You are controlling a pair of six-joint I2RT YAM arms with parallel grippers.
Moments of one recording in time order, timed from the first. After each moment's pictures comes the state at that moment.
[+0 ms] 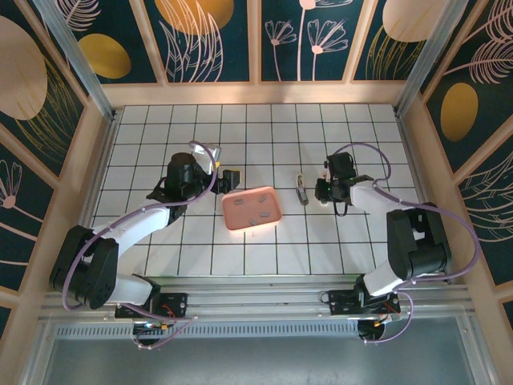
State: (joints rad) left arm -0.43 1.39 0.73 0.26 0.31 -0.21; right arm 0.28 1.53 0.84 -0.34 -0.02 0.30
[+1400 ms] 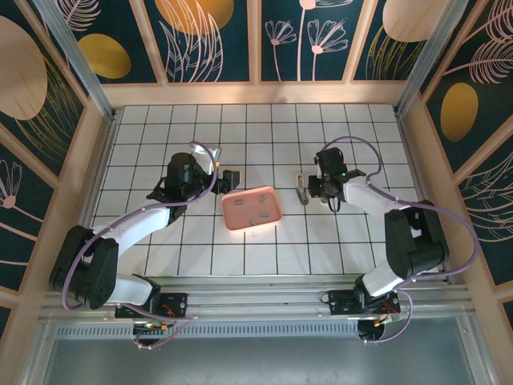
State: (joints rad) left arm -0.43 1.39 0.73 0.26 0.30 -0.19; right arm 0.35 1.54 0.91 -0.39 0.04 0.26
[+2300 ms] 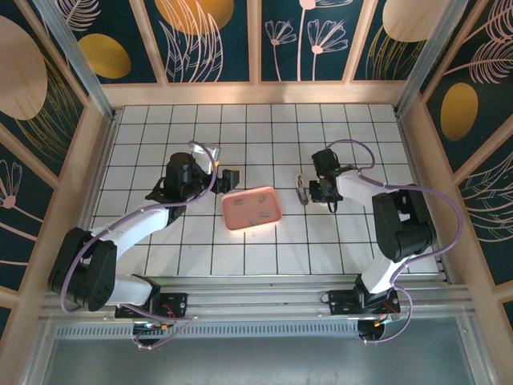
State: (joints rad) left arm -0.43 1.38 0.73 0.26 0.30 -0.19; right arm 0.35 1.69 0.98 -0.49 0.11 0.29
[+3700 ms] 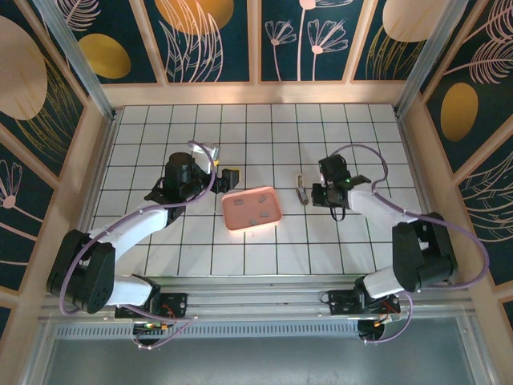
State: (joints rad) left arm -0.43 1.36 0.73 0.26 0.30 -0.19; right arm 0.37 1.43 0.83 -0.51 0.00 0.39
